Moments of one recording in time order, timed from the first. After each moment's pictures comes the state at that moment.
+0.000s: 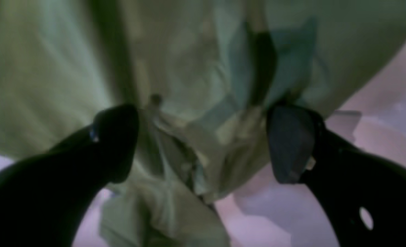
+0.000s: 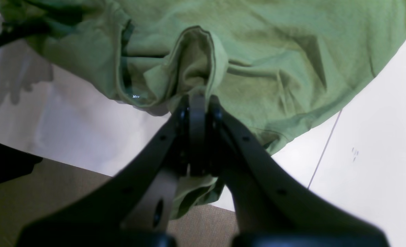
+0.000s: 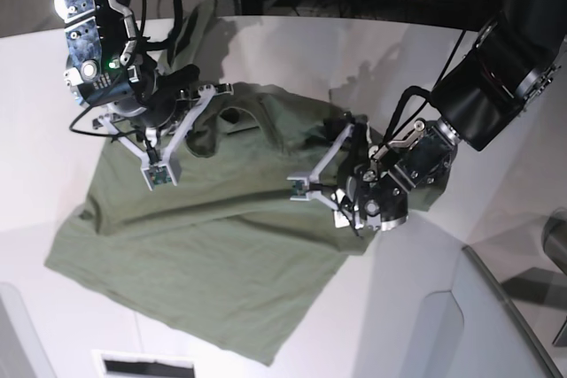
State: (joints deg) left arm -30.3 -21.3 53.9 63.0 -10.3 -41.9 48.2; right arm -12.4 6.7 -13.3 113.0 7.9 -1.9 -66.6
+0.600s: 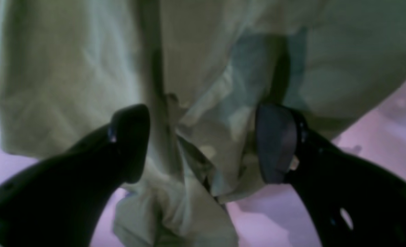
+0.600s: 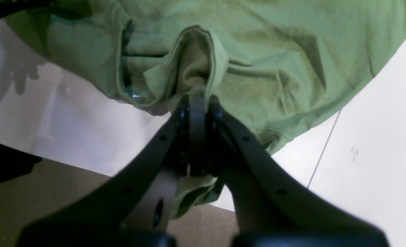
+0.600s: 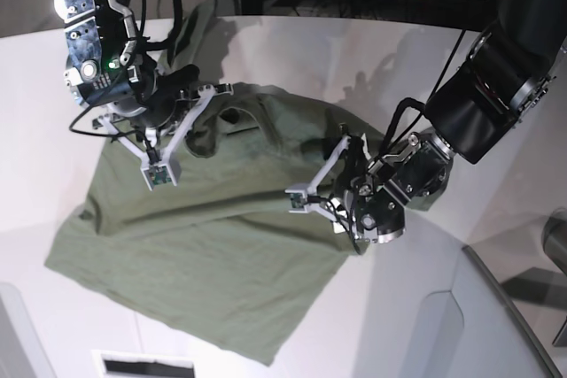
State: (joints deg) left arm -32.7 -19.4 53.7 58.1 -10.5 -41.9 48.1; right arm -12.3 6.7 -13.3 113.0 7.9 -1.9 -66.6
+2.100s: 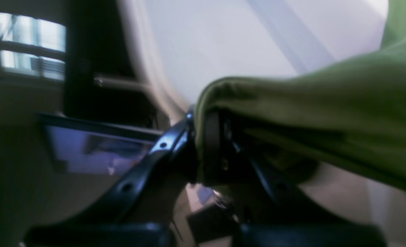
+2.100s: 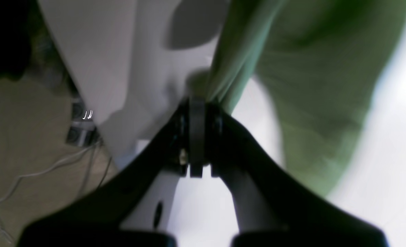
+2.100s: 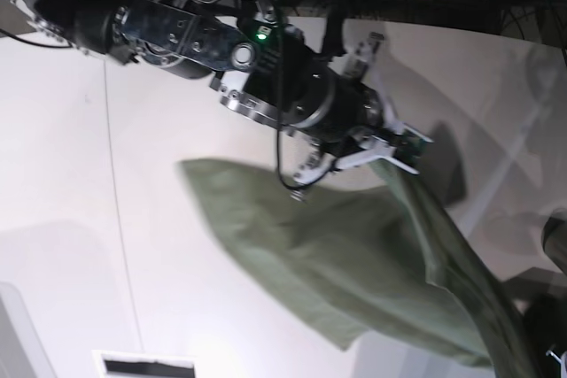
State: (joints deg) left arm -50.7 -43.0 9.7 94.9 -10.2 -42.1 62.0; right arm 18.0 3.4 -62.1 115.0 8.0 -2.1 -68.8
